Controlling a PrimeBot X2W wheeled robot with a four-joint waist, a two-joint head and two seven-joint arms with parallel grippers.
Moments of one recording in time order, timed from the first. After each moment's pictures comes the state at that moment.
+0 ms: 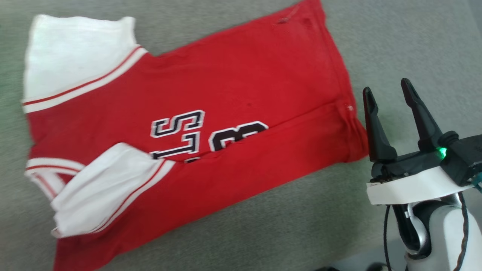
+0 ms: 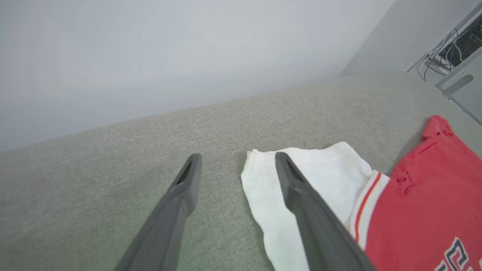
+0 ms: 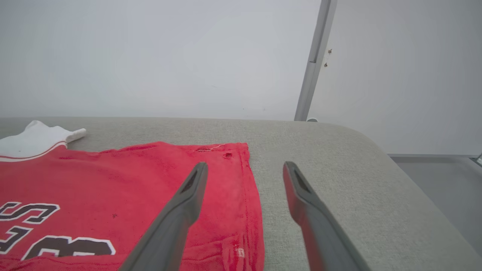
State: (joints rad) left arm -1.01 1.17 -0.94 0.32 -1.37 -0.13 -0.05; right arm -0.21 -0.05 0.04 -0.18 0.15 0.13 -0.05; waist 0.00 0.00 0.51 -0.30
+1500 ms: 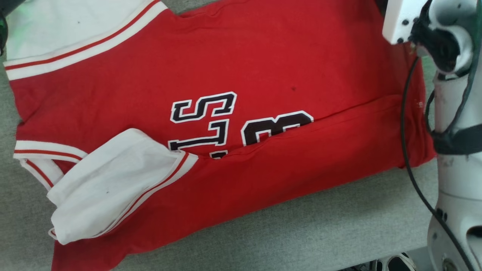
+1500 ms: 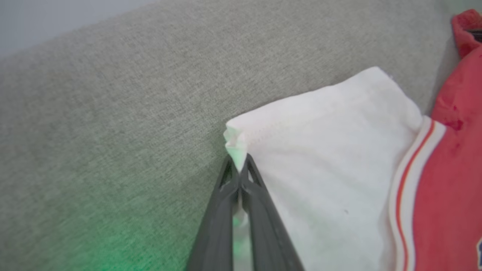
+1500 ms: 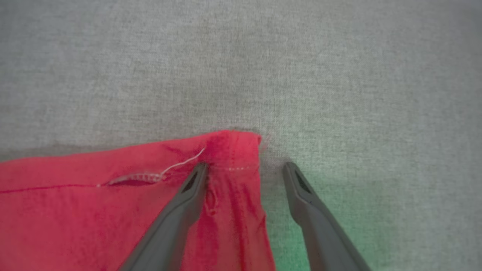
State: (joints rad) left arm -1.47 1.07 -1.20 0.24 -1.38 -0.13 0.42; right arm -1.02 -0.07 -0.01 0.31 0.17 0.13 0.83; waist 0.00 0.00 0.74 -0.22
